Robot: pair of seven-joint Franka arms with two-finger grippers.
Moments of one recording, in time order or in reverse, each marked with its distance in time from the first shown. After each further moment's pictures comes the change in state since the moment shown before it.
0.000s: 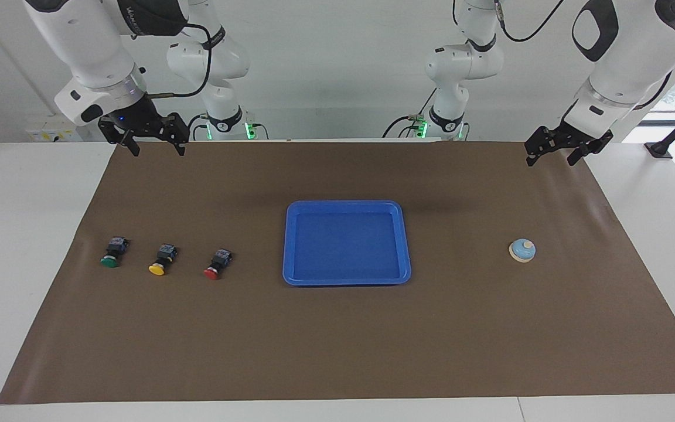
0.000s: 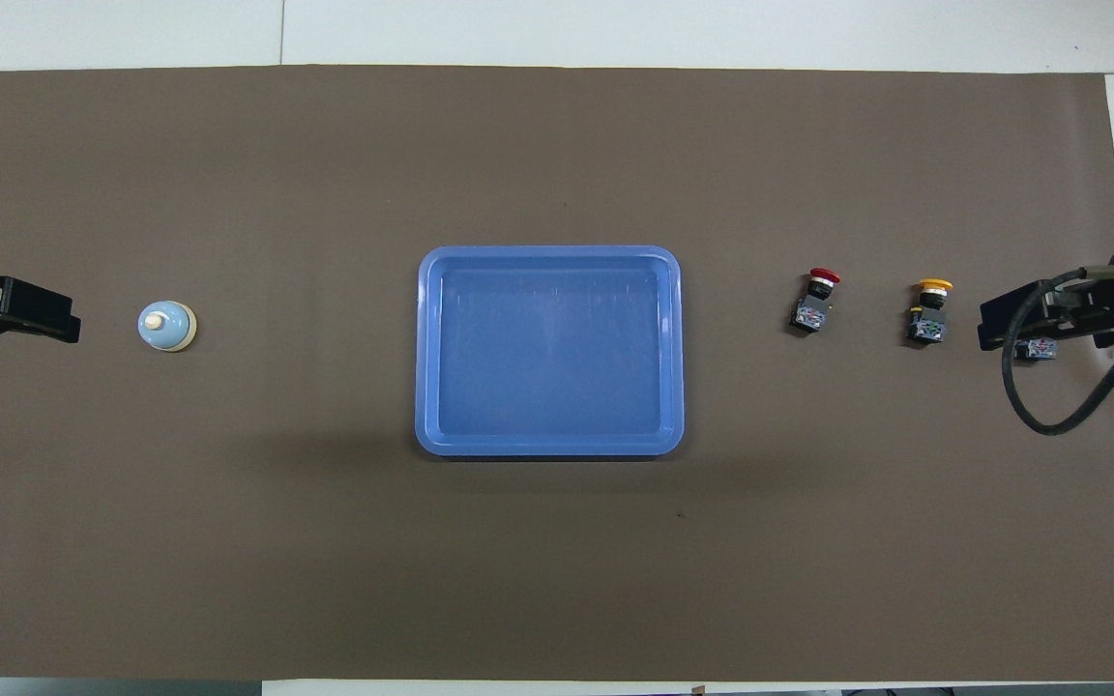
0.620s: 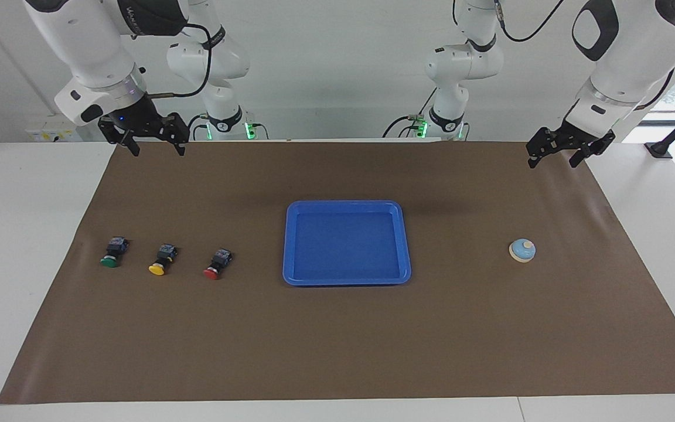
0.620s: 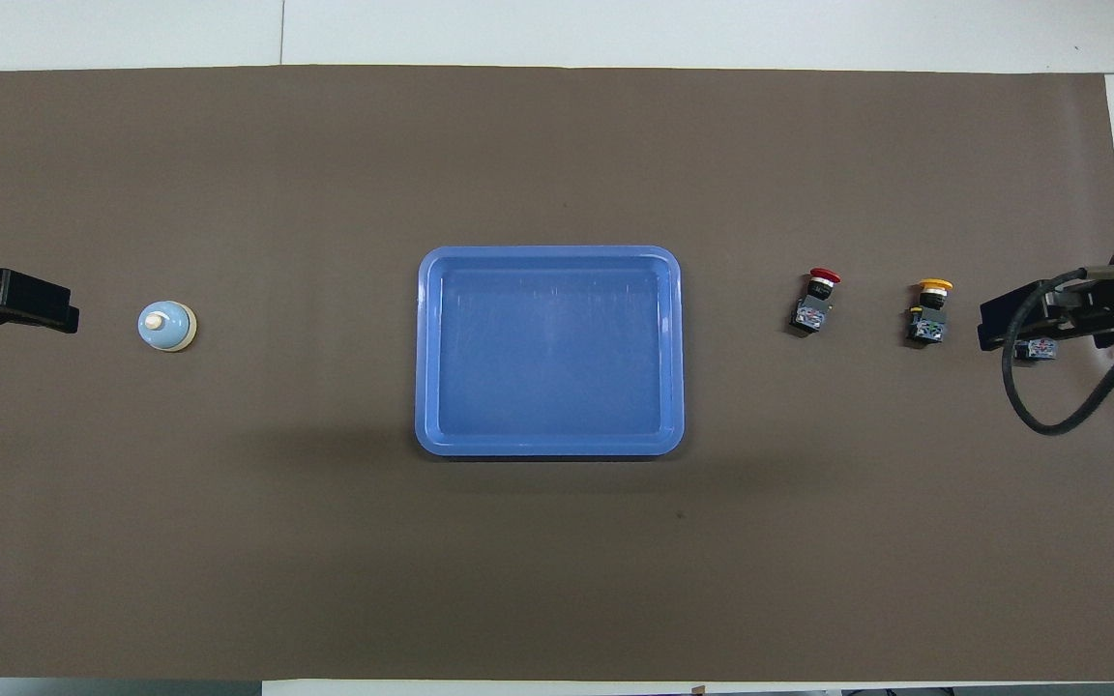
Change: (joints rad) left arm 0.000 0.000 0.000 0.000 0.000 0.032 0.000; right arm 0.000 0.000 0.000 0.000 0.000 0.000 0.000
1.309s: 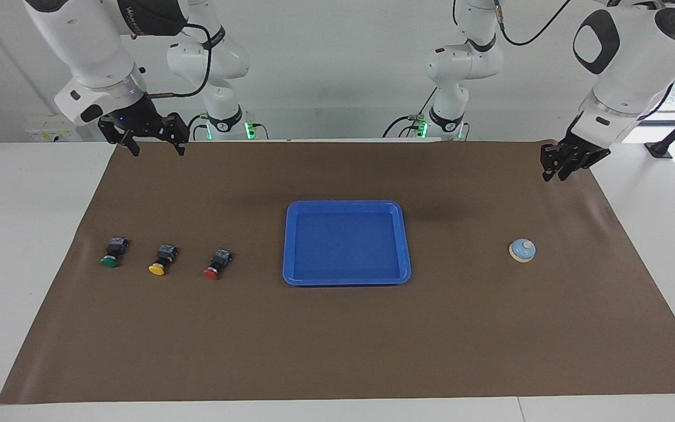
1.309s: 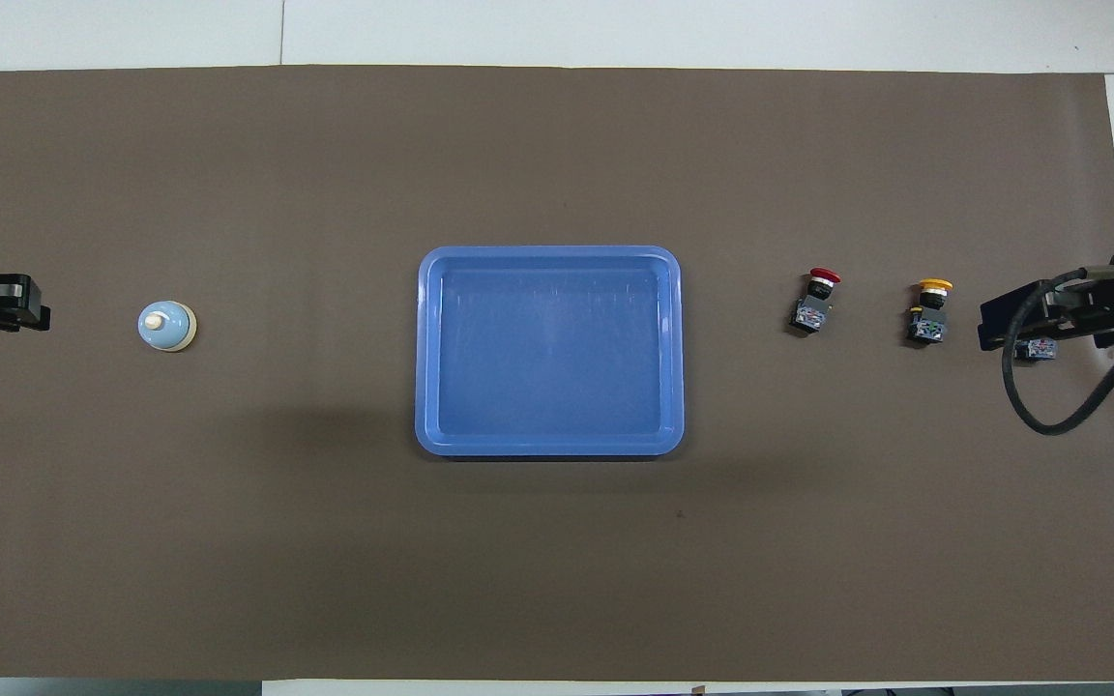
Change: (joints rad) left arm 0.043 0.000 0.008 -0.102 0.002 0.133 0.001; right arm 0.000 0.000 0.000 0.000 0.000 0.000 0.000
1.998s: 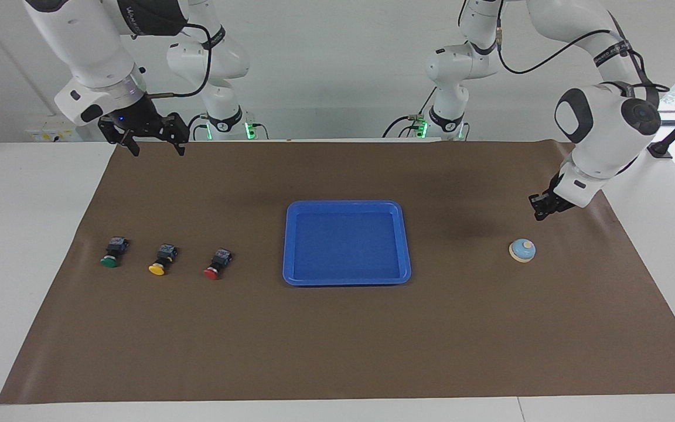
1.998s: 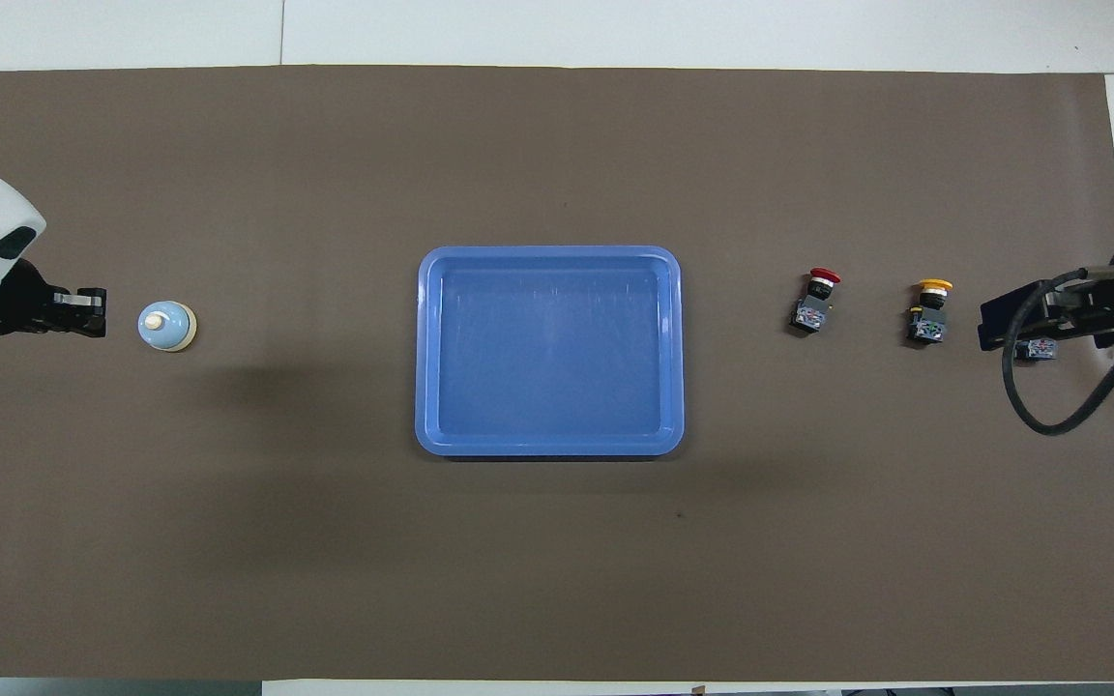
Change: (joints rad) left arm 0.026 0.137 0.001 -0.186 0.000 0.290 0.001; right arm 0.000 0.000 0.000 0.000 0.000 0.000 0.000
